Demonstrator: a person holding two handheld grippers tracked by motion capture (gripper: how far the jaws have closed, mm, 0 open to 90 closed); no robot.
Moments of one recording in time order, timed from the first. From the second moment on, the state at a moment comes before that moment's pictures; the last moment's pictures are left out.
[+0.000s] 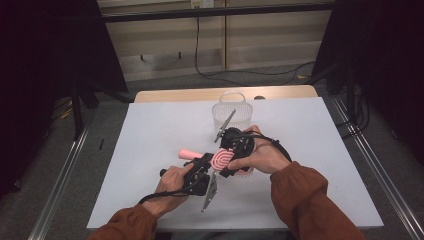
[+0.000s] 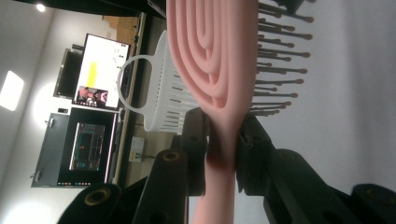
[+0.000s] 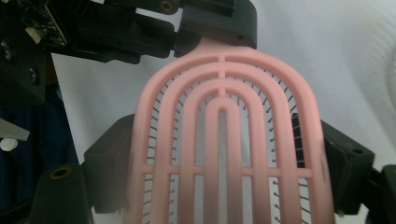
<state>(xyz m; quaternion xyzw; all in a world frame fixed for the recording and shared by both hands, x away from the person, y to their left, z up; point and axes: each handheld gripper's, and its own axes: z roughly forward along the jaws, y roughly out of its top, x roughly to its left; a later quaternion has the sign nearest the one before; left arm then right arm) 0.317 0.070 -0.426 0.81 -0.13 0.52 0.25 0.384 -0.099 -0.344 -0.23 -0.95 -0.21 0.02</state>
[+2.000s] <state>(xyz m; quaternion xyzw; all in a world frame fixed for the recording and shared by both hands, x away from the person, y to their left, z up) 0.334 0.078 -0.421 0.83 -0.04 0.47 0.31 0.384 -0.119 -0.318 -0.26 -0.92 -0.29 -0.02</state>
